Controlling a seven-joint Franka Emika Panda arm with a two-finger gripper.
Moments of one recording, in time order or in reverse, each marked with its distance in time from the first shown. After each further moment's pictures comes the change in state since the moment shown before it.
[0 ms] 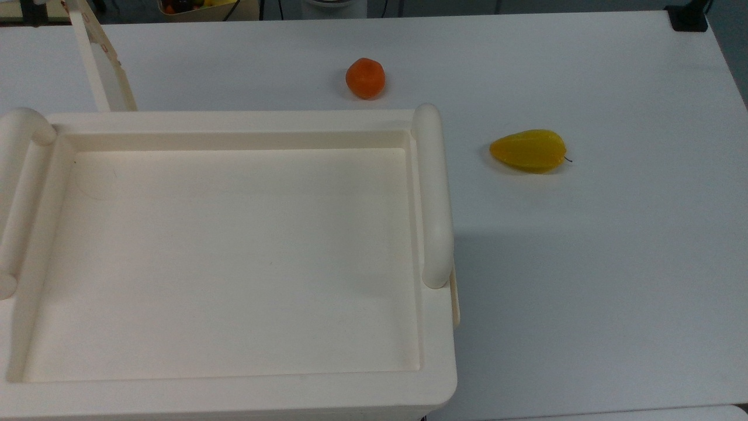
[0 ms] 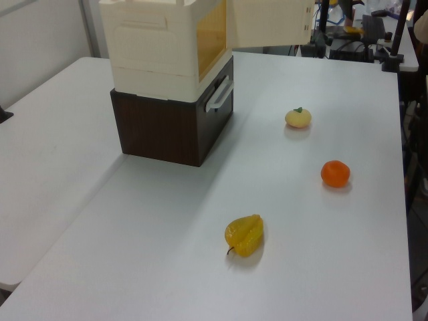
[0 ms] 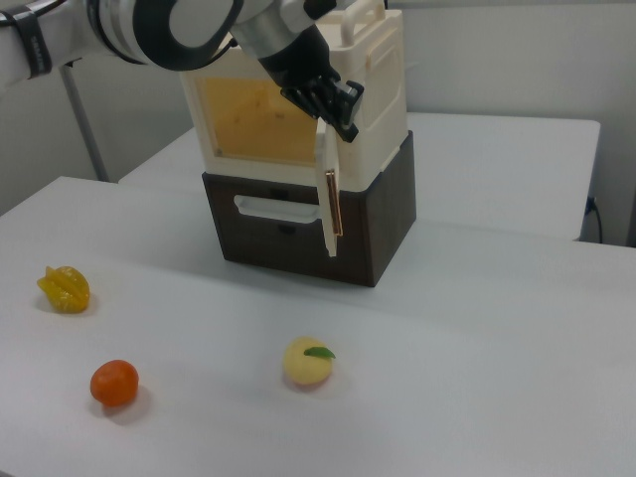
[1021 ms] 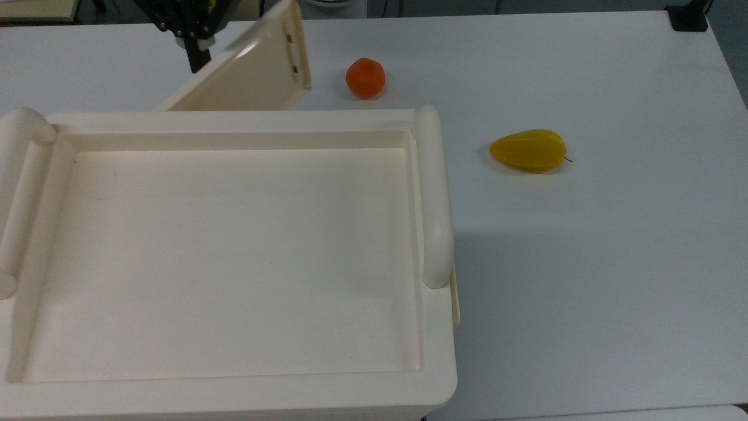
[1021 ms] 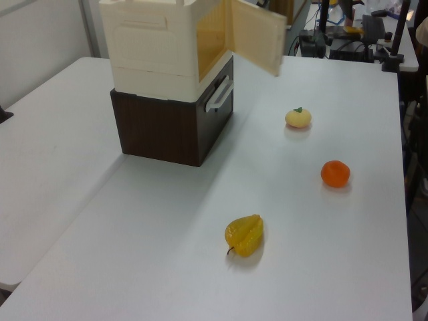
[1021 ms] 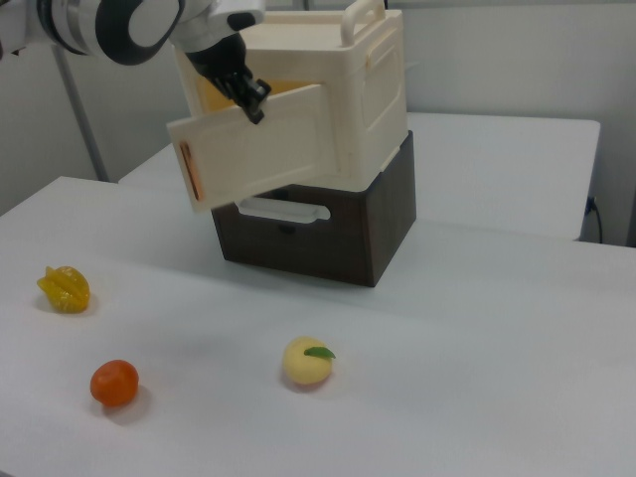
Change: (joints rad) arm 0.205 0.021 0.027 -0.004 0.153 0.009 0.231
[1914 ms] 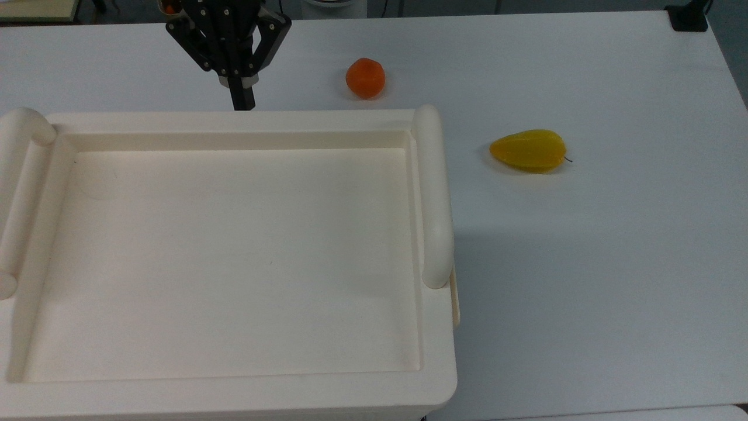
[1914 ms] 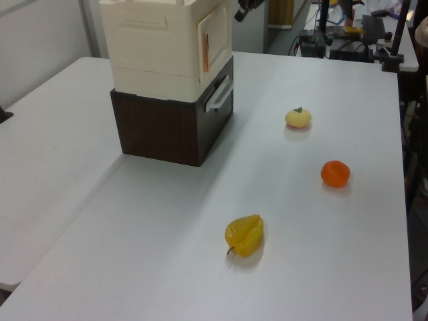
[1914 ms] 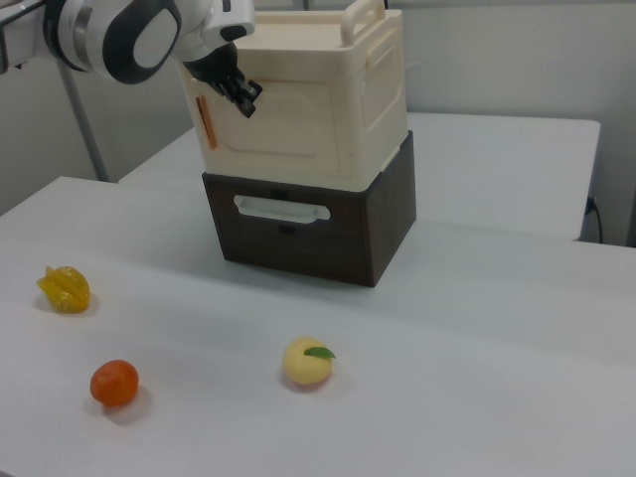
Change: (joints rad) arm 0.049 0.043 0.006 -0.019 0.034 0.158 0.009
